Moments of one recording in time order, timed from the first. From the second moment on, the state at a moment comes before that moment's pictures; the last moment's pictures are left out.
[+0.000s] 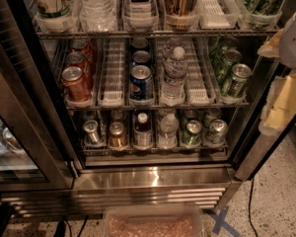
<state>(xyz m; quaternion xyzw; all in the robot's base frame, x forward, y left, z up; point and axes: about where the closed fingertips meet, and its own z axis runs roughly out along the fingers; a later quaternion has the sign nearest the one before) 0.438 -0.217 0.976 -0.60 0.78 -0.03 0.16</state>
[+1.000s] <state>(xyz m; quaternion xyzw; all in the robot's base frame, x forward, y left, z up) 0.455 -0.216 1.003 -0.56 0.78 -0.02 0.27</state>
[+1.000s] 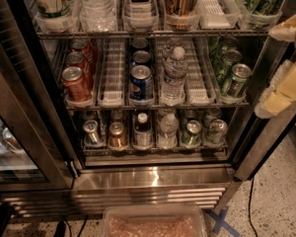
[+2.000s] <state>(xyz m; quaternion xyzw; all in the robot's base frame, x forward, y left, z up) 0.474 -0.223 1.031 -0.51 0.78 -0.02 0.35</state>
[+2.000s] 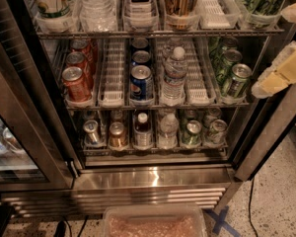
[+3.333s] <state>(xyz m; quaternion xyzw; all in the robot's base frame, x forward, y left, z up) 0.521 -0.263 1.048 -0.35 0.82 -0.06 0.44</state>
